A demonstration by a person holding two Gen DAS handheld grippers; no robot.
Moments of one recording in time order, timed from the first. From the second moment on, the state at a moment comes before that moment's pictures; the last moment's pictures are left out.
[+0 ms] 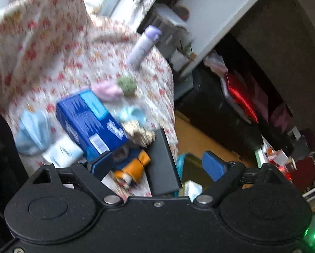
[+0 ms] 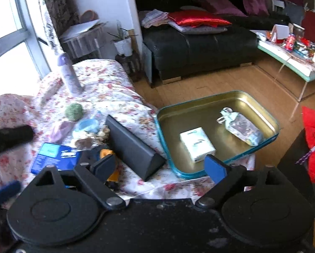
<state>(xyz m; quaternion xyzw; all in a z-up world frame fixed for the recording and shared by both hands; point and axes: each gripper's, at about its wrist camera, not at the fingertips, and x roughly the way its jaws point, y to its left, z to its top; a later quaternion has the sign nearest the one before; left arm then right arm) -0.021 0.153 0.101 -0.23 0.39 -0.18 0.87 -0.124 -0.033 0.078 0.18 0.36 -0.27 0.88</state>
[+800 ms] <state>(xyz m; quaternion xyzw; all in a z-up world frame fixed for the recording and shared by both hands) -0.048 0.073 0.227 -0.03 0.20 -0.30 0.93 -0.075 0.007 -0.041 0.06 0.51 -0.12 0.85</state>
